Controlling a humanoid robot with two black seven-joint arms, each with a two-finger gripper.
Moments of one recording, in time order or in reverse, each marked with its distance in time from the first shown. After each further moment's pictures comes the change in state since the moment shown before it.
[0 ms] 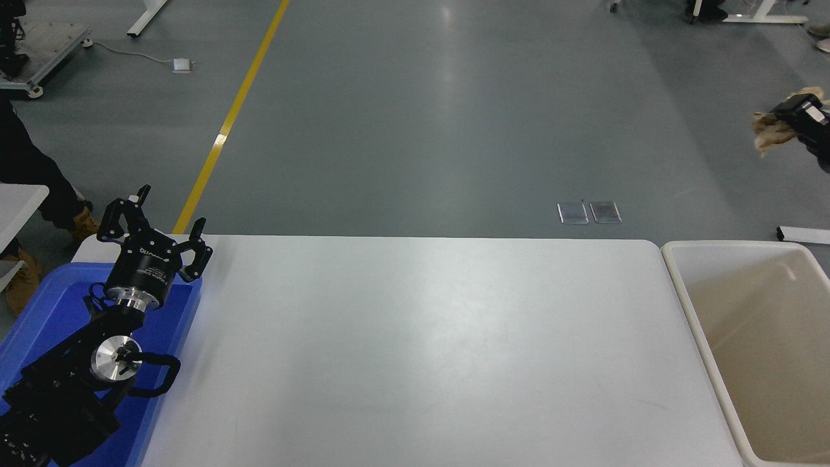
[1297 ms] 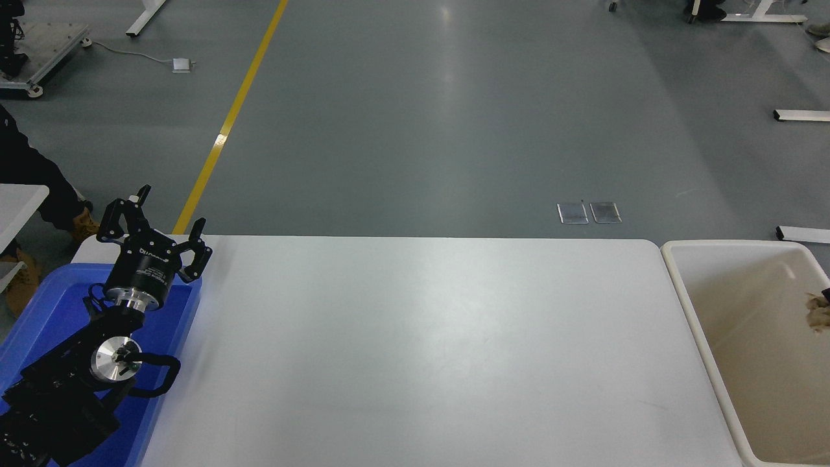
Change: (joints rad) left arm 0.000 0.000 0.000 0.000 -0.001 0.000 0.000; right arm -0.489 0.155 -0.007 -0.076 0.191 -0.209 -0.076
